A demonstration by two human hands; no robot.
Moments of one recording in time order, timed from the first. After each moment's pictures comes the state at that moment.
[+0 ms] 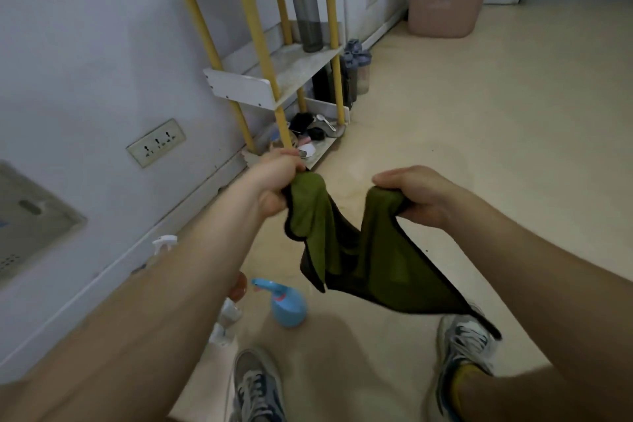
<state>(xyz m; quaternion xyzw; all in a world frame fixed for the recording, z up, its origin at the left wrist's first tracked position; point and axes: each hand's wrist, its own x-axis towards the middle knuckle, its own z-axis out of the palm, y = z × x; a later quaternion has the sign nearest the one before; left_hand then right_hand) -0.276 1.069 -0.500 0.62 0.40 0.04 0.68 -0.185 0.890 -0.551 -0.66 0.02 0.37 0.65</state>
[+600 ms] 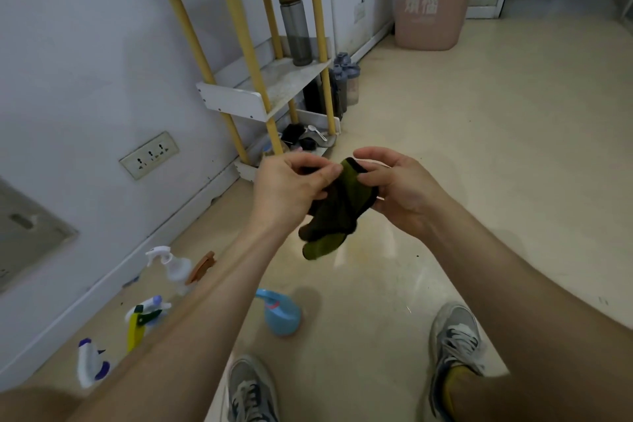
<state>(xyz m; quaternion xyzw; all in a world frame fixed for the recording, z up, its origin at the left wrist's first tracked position) -0.305 1.024 -0.496 0.79 0.17 0.20 0.55 -0.221 0.885 -0.516 -0.56 -0.08 0.31 0.76</state>
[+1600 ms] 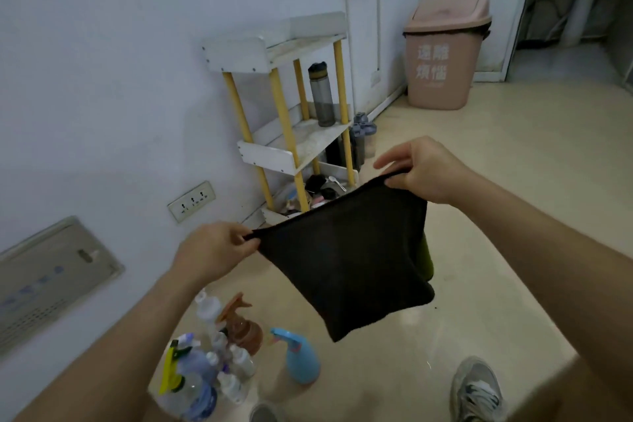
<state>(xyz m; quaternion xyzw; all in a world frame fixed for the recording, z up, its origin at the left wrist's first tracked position) -0.385 1.145 -0.467 0.96 0.27 0.05 0.10 -0.204 0.868 -0.401 -0.85 -0.32 0.11 0.41</state>
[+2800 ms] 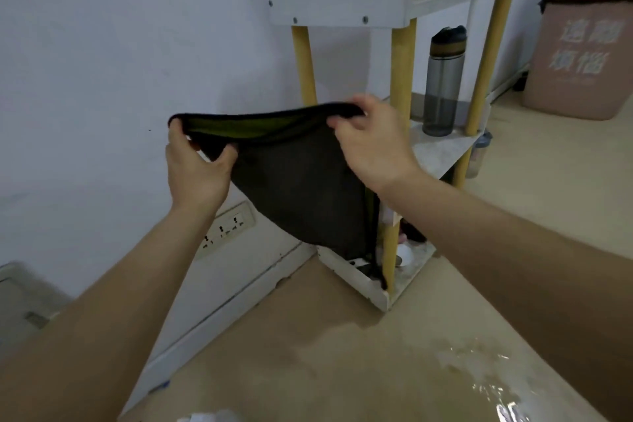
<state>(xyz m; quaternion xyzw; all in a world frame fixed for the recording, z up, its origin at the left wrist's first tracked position) -0.176 1.456 -0.485 0.74 0.39 0.45 0.31 -0.046 1.275 -0.455 -0.68 -0.34 0.09 0.64</state>
